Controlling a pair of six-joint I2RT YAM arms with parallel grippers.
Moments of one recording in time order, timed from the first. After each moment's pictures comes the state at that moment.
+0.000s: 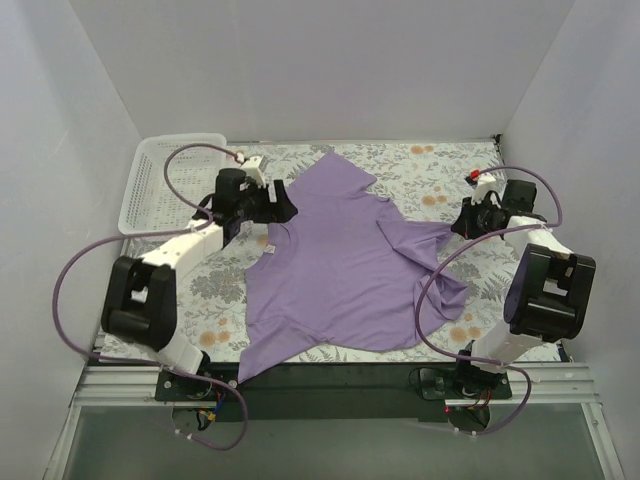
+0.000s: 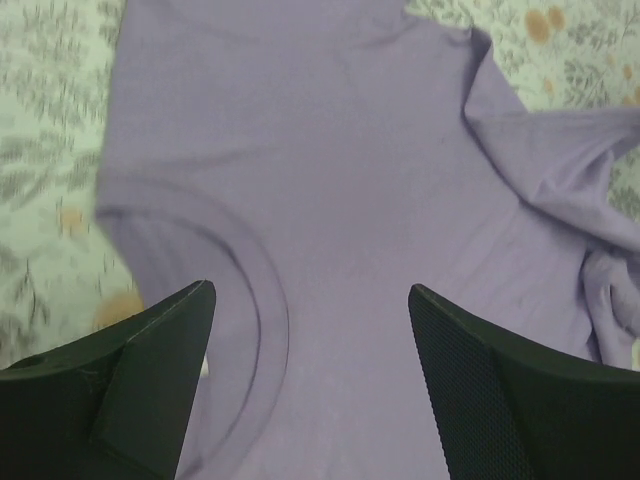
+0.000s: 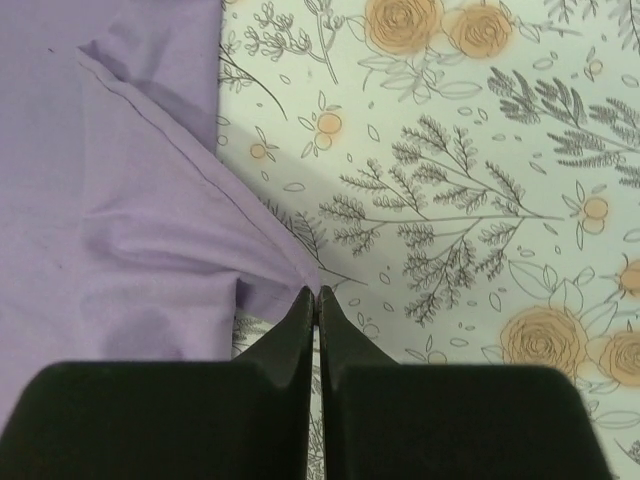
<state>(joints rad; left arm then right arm) -0.29 1.47 0.90 0.02 0.32 -0.32 -0.23 1.61 0.99 -0.27 -0.62 -0.40</state>
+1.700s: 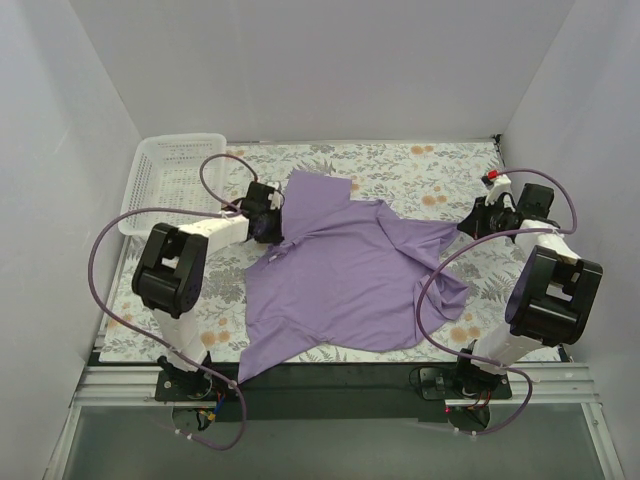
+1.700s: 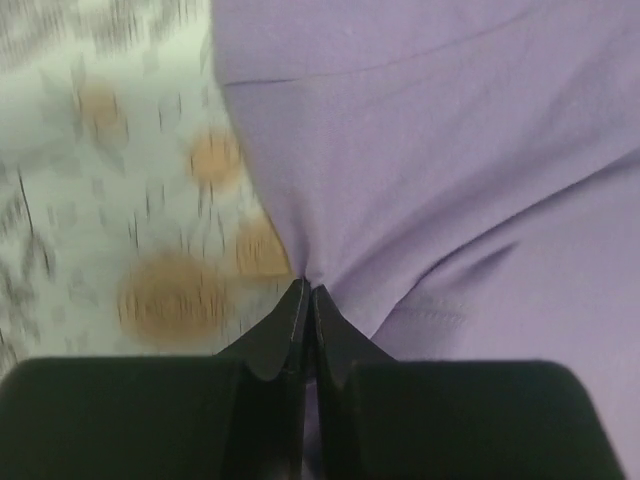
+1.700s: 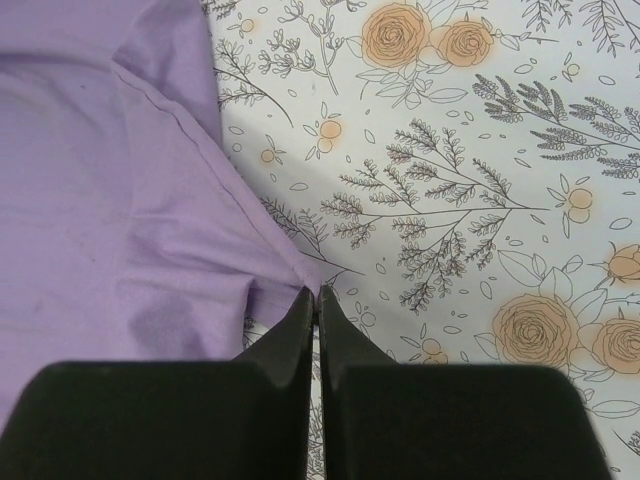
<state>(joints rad) -0.37 1.89 1.16 -0.20 0.04 -0.31 -0.35 1.59 0.97 -0.25 -0.77 -0.39</state>
